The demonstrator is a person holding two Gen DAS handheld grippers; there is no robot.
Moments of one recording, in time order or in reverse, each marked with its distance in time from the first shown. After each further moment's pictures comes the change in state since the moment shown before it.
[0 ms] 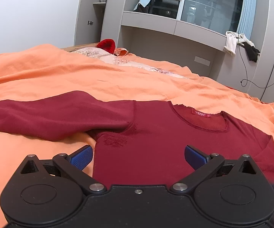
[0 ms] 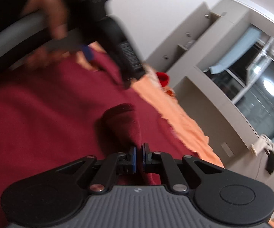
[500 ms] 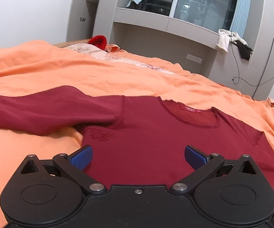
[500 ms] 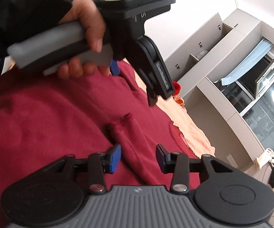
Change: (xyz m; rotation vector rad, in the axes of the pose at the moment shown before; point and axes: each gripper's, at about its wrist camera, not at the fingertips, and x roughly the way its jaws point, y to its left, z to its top) left arm 0.006 -0.011 -0.006 -0.003 0.026 -0.062; right arm -0.051 0.031 -0.027 -0.034 -0.062 0.054
